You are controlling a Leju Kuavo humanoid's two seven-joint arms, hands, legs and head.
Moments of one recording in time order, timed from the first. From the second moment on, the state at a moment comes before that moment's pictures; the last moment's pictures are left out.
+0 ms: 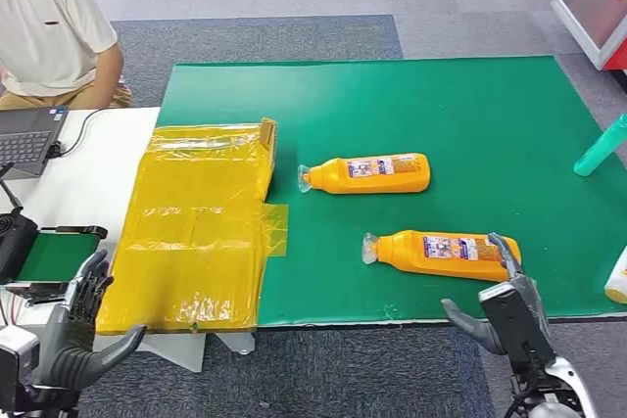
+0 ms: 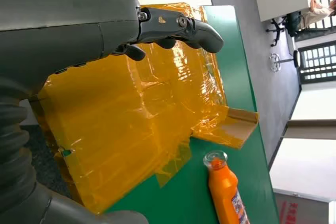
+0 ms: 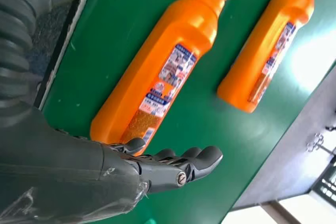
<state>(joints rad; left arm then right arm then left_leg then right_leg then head) 0.38 -0.21 0.25 -1.93 -0.14 -0.45 -0.25 0.24 0.14 -0.16 -1.88 0.50 0.15 -0.11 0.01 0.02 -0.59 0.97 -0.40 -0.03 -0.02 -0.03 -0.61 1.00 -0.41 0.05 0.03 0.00</state>
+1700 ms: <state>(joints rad) 0.32 -0.10 0.07 -1.90 -0.01 -0.36 -0.24 -0.08 -0.09 0.10 -1.51 0.99 0.15 0.11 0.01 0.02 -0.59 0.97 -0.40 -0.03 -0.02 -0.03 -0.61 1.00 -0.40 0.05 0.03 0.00</state>
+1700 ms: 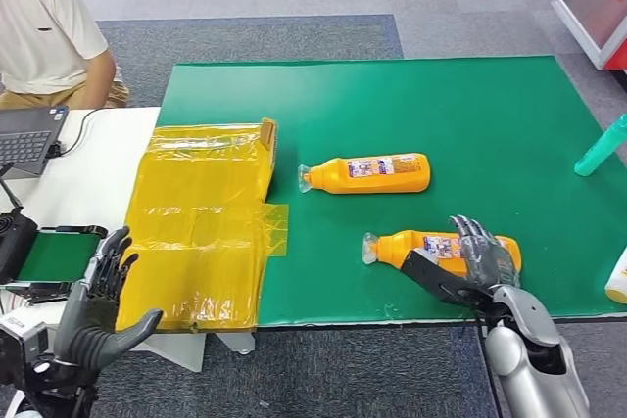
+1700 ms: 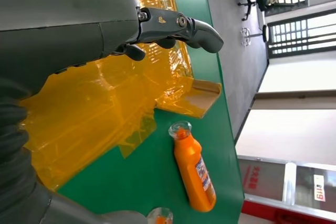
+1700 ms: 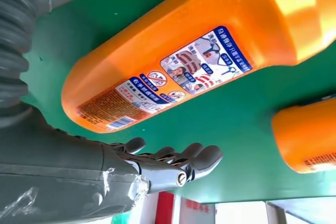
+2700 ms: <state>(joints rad) 0.31 -0.09 0.05 -1.90 -0.02 -0.38 -0.26 -0.18 -0.11 0.12 -1.38 1.42 0.20 0.16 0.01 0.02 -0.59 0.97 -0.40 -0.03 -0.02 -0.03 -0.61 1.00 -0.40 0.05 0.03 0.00</state>
